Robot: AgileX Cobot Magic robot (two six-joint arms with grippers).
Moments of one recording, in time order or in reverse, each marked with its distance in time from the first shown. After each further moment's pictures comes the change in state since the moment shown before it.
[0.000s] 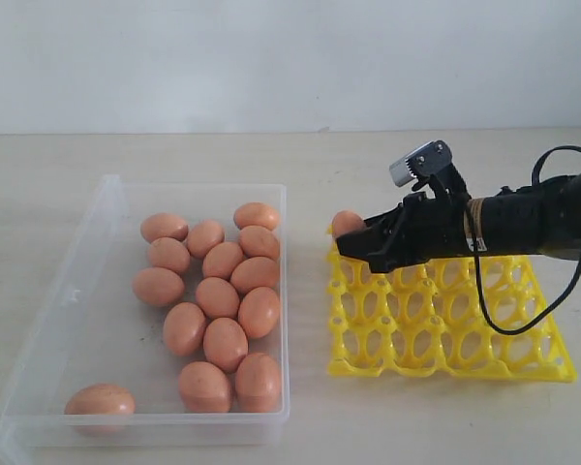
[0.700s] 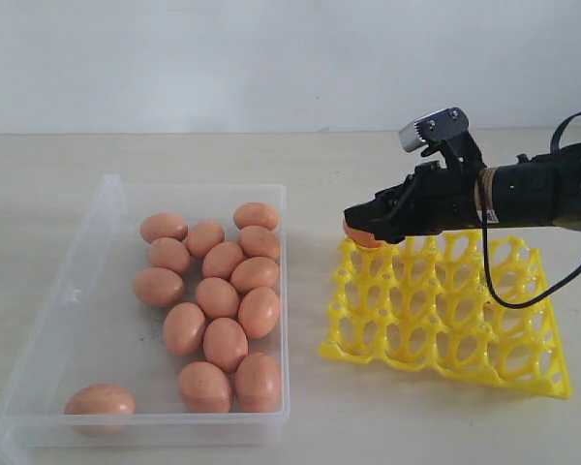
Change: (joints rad) left arm 0.000 0.000 0.000 0.000 0.000 0.000; right arm 0.003 -0.127 0.002 0.004 0.104 0.101
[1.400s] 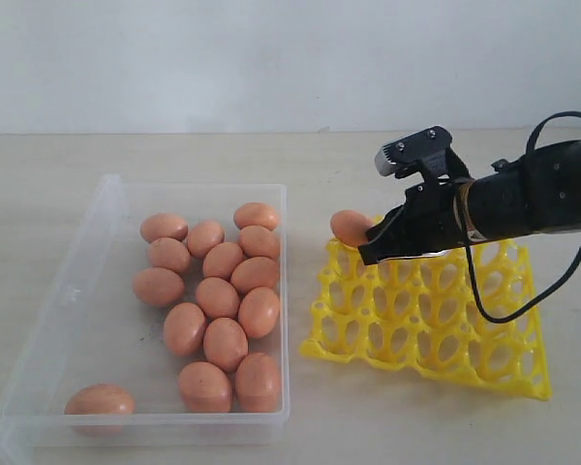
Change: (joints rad) left arm 0.000 0.000 0.000 0.000 0.000 0.000; right arm 0.115 -0.053 0.049 -0.178 0.346 0.260
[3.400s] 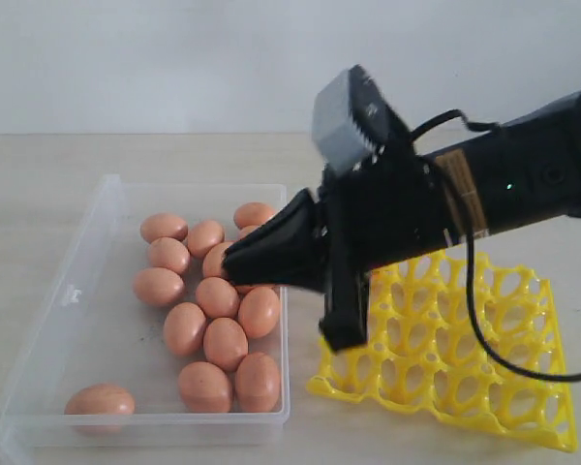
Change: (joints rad) left arm 0.000 0.000 0.000 0.000 0.000 0.000; right arm 0.230 -0.346 0.067 -0.195 -0.609 -0.091
